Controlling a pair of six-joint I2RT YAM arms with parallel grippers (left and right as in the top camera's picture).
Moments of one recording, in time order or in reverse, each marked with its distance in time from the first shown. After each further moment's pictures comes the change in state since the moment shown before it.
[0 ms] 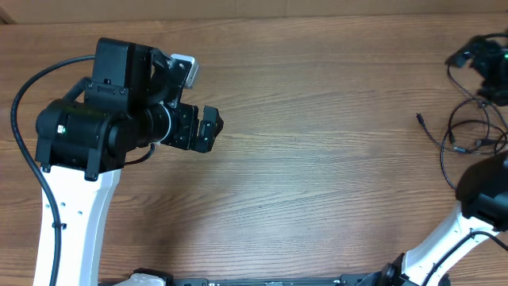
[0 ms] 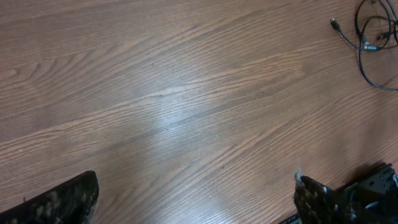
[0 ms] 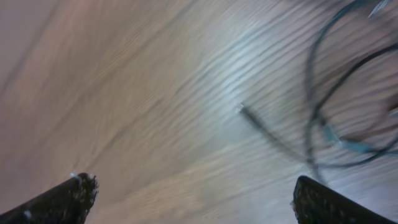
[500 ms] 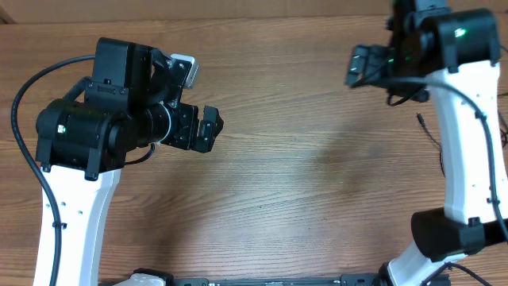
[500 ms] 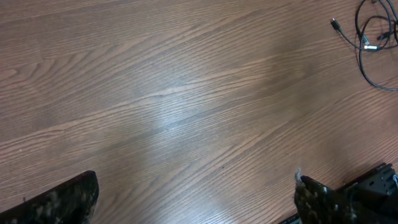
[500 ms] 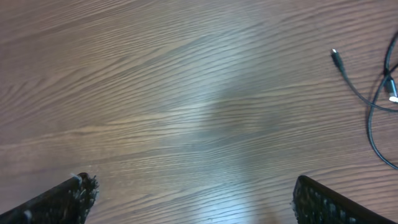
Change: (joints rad) left arm 0.000 0.000 0.000 0.000 0.000 0.000; right arm 0.638 -0.285 -0.003 -0.179 0.357 0.226
